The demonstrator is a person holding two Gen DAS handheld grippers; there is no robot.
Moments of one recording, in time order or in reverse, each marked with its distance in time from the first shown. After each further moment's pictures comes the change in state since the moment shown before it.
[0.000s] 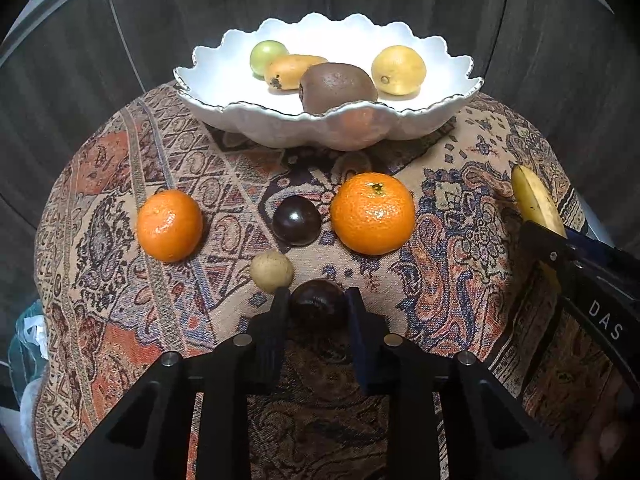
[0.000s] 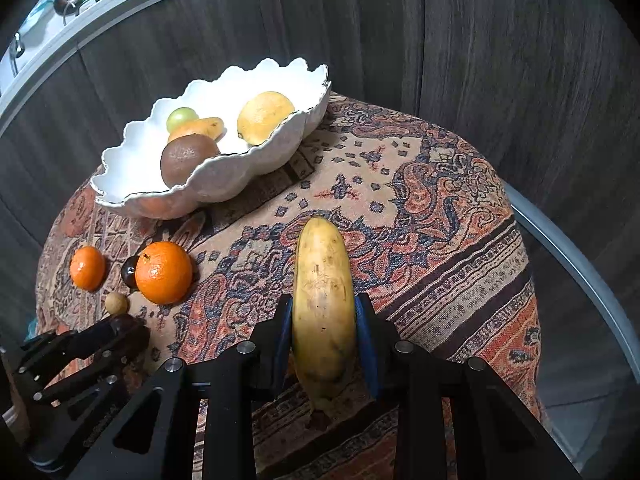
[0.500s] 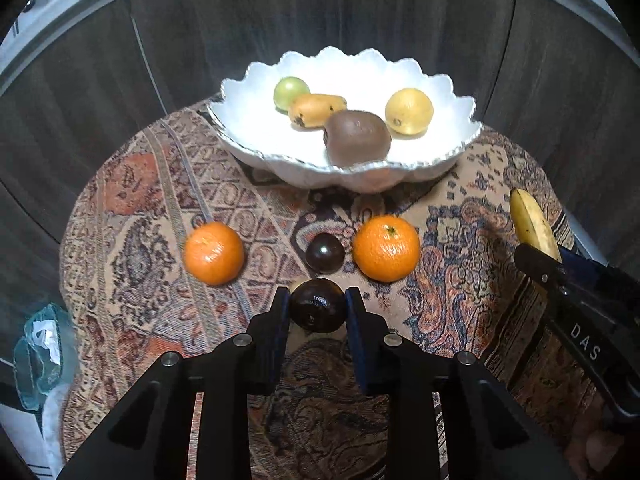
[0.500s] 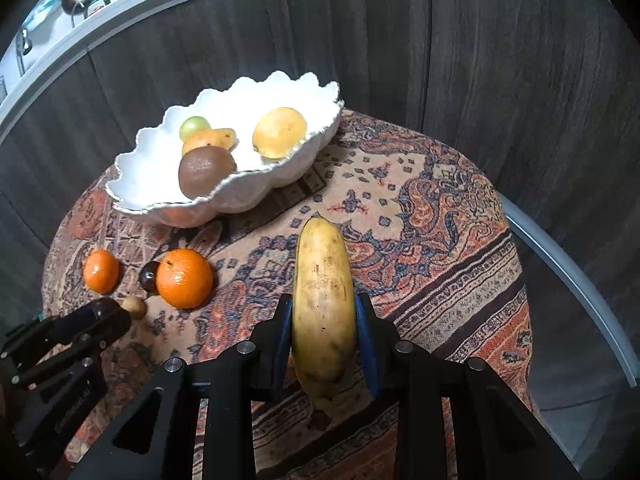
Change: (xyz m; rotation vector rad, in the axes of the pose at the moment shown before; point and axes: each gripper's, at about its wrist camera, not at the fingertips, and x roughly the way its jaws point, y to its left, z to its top) left arm -0.036 0.015 0.011 -0.020 -0.066 0.018; right arm -0.021 0.013 0.007 -0.030 -0.027 0.000
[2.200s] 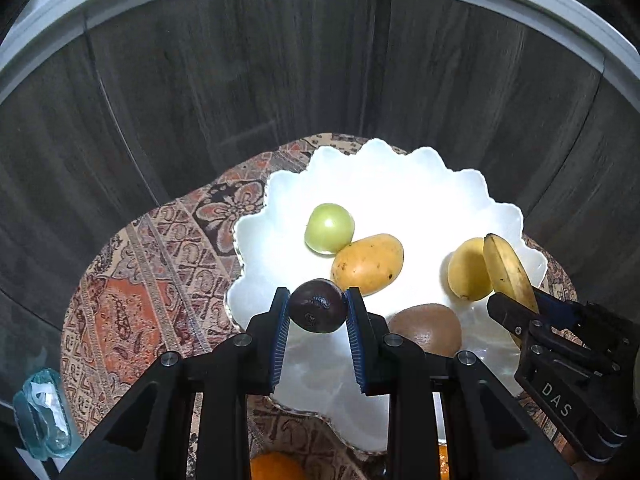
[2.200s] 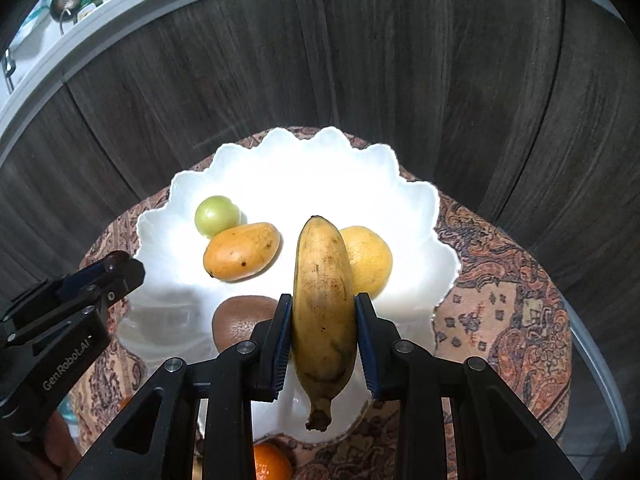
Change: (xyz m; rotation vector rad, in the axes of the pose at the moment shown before) left arm 0.057 0.057 0.155 -0.007 -0.057 -0.042; right arm 0.074 0.053 0.132 -0.021 0.063 0.073
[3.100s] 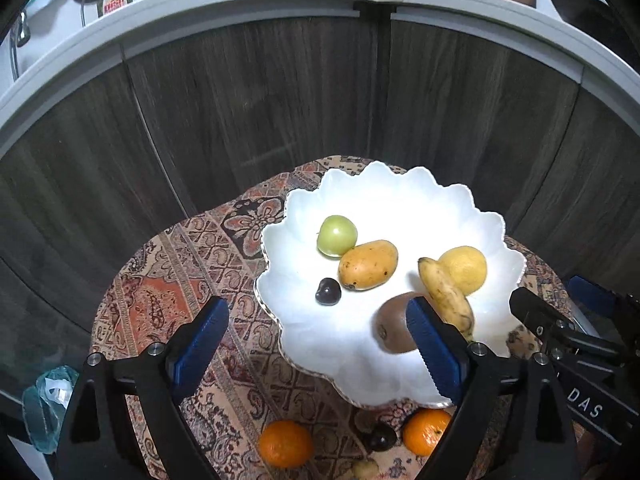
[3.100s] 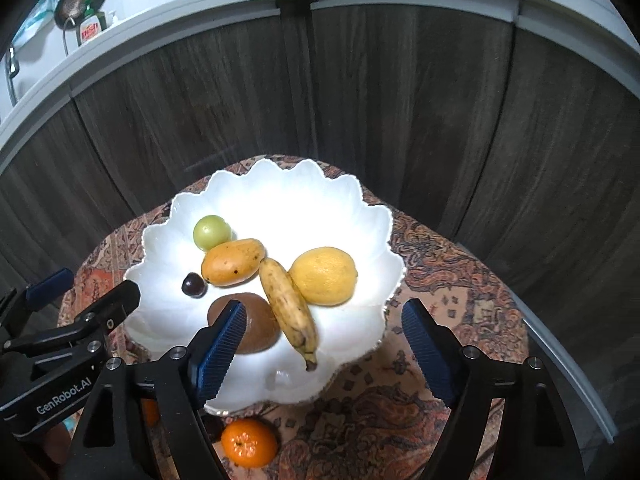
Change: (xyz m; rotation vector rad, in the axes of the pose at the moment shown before) left arm -0.060 -0.004 -0.011 -0.004 -0.068 0.063; right arm -0.060 -0.003 -0.010 0.023 -0.118 -0.090
